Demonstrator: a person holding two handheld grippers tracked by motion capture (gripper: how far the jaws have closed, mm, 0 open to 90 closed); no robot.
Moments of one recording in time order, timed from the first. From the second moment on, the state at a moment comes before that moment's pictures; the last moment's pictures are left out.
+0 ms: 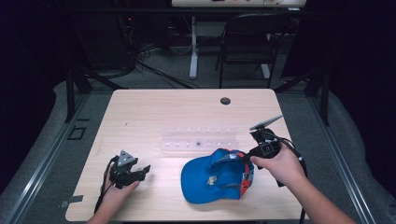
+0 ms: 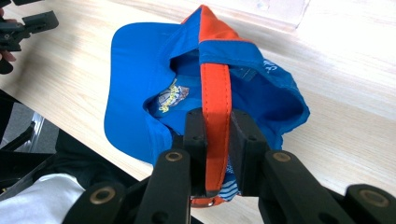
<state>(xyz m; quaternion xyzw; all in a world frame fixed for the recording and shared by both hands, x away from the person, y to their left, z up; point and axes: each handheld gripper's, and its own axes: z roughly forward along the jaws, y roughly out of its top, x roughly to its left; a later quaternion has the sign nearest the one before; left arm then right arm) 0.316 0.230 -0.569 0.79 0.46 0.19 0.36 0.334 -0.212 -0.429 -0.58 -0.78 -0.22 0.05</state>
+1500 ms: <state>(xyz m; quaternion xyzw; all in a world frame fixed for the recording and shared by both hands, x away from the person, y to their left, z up) 0.315 0.228 -0.569 0.80 0.45 0.19 0.35 0.350 -0.197 -0.360 -0.60 -0.79 -0.15 0.04</state>
